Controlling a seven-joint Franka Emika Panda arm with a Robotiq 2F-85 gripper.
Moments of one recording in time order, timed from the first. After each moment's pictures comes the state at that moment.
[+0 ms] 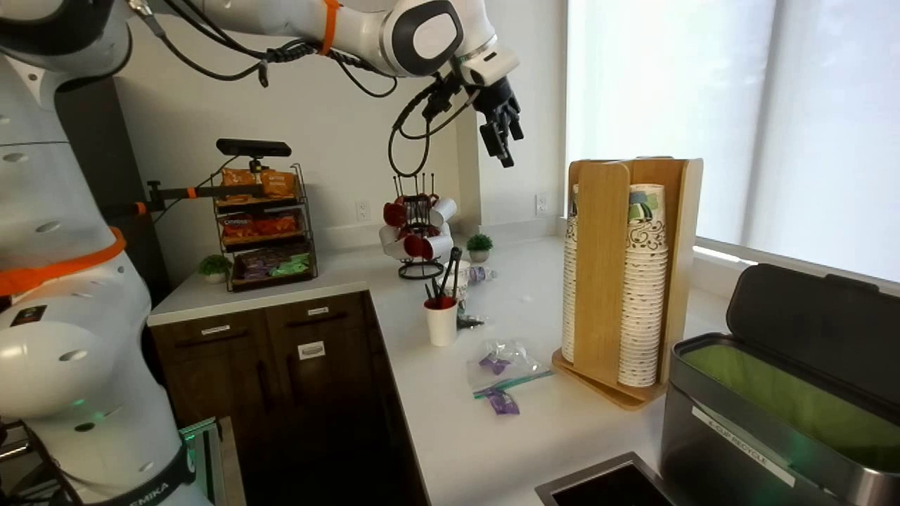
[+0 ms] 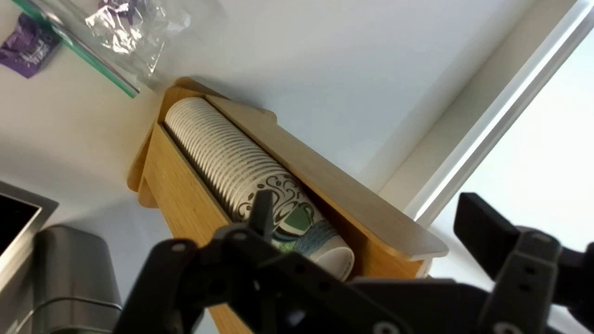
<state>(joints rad) -0.07 -0.10 0.01 -1.86 0.17 2.35 0.94</state>
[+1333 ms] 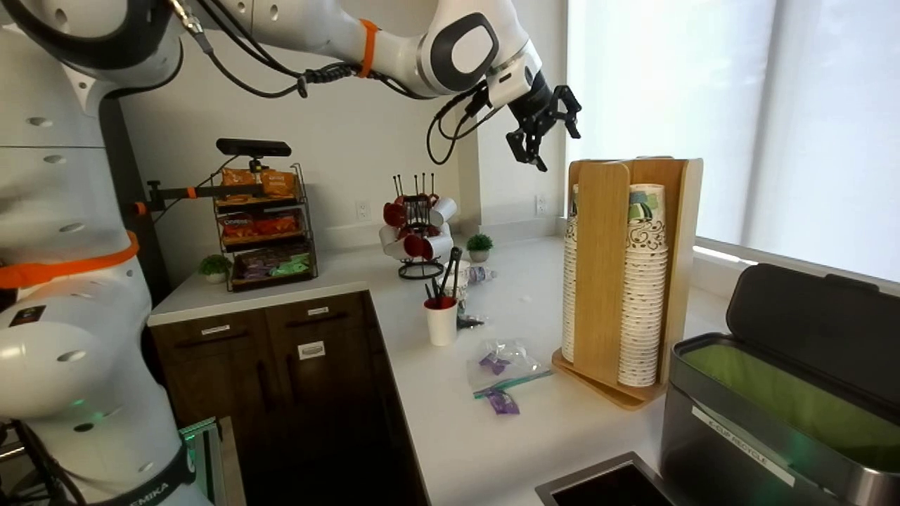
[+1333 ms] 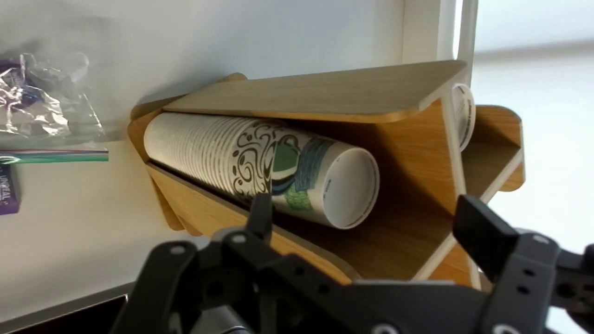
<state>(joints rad) -0.07 0.04 -0.04 -1.76 0.04 2.50 1.68</state>
